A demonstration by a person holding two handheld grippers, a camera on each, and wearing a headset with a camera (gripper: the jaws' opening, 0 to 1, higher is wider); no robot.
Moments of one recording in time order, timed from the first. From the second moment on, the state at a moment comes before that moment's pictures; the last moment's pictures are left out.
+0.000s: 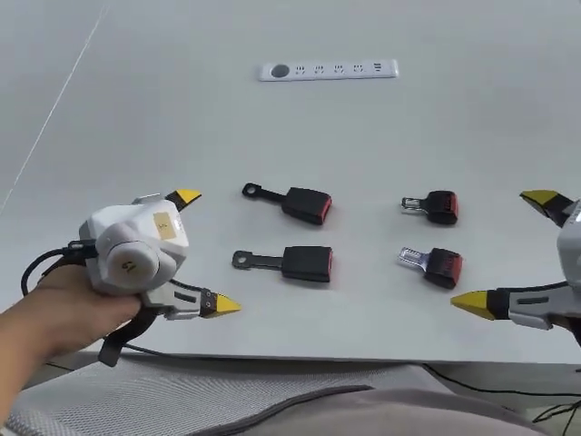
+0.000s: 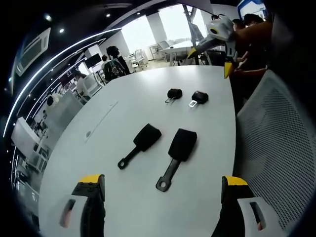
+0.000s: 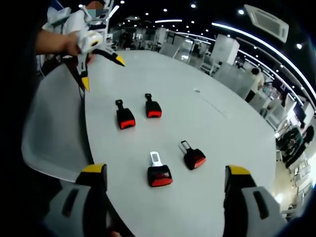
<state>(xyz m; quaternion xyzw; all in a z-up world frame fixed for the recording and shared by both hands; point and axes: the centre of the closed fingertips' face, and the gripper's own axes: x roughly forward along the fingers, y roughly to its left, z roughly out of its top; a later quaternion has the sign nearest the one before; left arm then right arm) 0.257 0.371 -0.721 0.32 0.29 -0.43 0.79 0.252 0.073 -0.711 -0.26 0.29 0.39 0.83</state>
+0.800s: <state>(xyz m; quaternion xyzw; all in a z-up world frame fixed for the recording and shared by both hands) 0.266 0.317 -0.777 0.36 0.31 -0.51 0.72 0.260 0.093 -0.740 -0.28 0.32 0.44 0.79</state>
